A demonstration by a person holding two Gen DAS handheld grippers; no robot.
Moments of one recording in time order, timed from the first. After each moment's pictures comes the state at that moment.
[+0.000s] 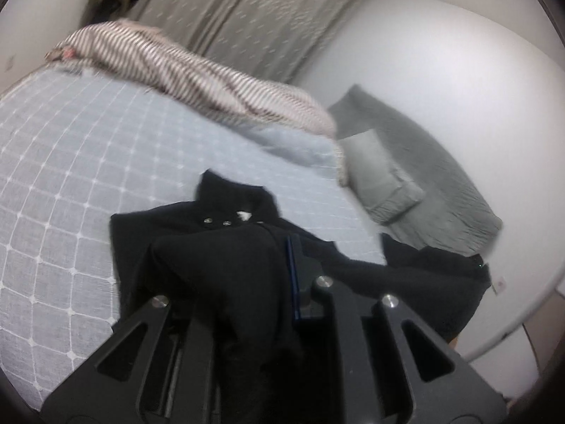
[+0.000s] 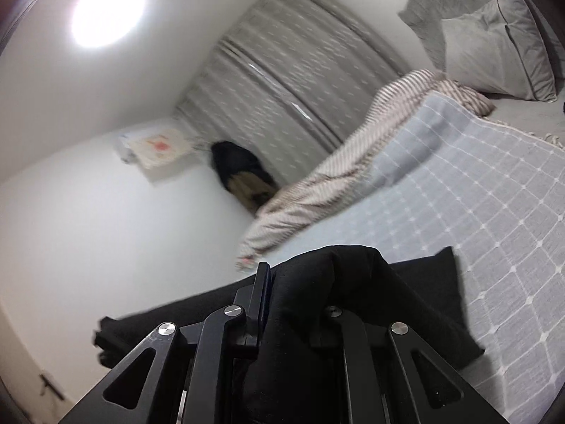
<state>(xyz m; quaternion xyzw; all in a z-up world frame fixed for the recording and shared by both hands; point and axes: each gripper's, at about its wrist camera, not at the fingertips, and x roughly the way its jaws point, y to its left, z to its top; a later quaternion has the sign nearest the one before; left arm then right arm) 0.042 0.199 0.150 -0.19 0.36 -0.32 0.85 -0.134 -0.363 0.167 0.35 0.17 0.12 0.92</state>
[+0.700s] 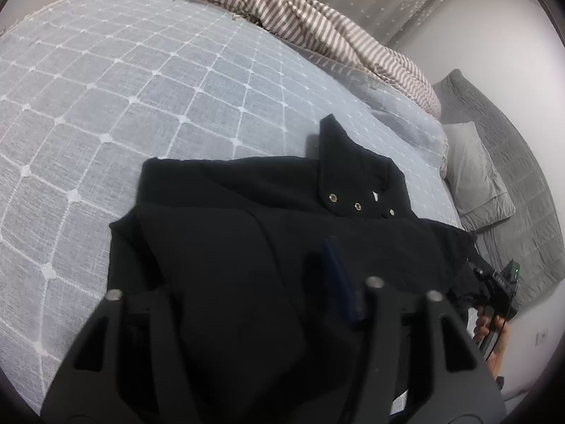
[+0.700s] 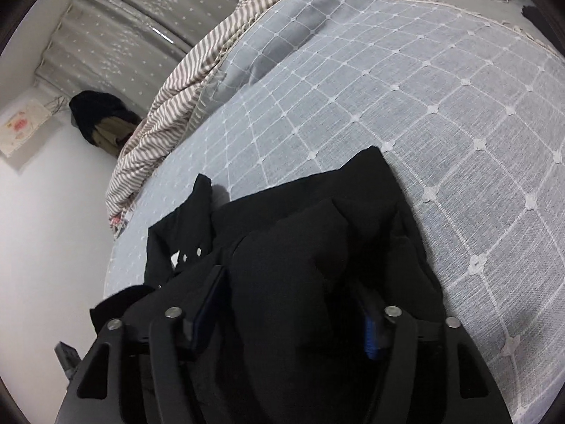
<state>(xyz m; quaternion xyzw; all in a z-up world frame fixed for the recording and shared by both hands) 0.148 0.165 -0.007 -0.18 0.46 -0.19 0.85 0.050 -0.388 -0.013 0.38 0.40 -0.05 0.83</state>
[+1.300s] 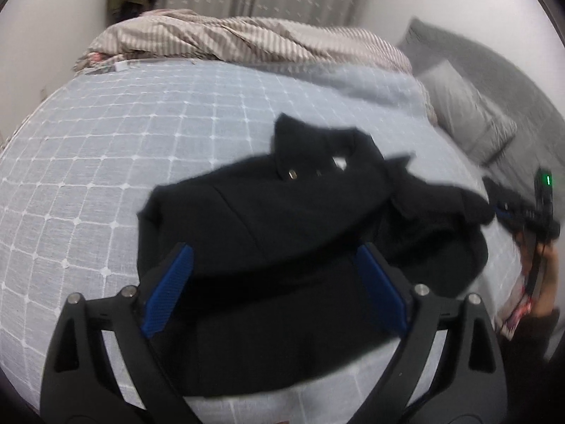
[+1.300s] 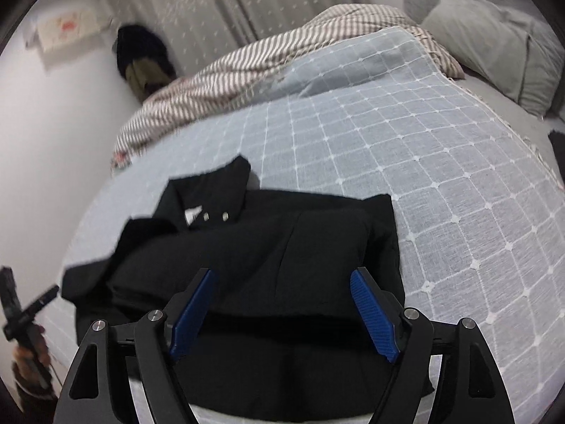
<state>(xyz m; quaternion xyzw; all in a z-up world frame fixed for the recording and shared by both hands) 0.061 0.127 0.051 -0.01 0.42 -0.21 0.88 -0.002 -0.328 0.067 0.17 0.42 -0.02 0.89</state>
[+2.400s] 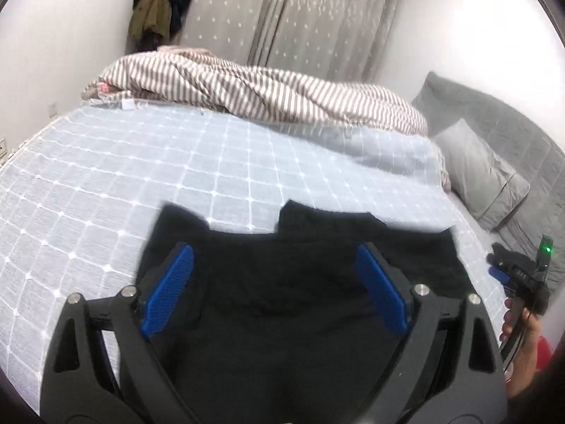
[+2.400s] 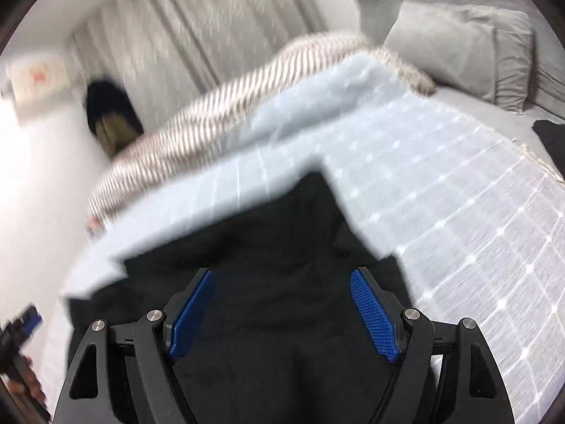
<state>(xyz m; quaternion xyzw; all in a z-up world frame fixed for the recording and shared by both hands) 0.143 0.118 0.082 -0.08 0.32 -0.17 0.93 0.039 -0.358 0.049 0.24 0.30 -0.11 0.92</state>
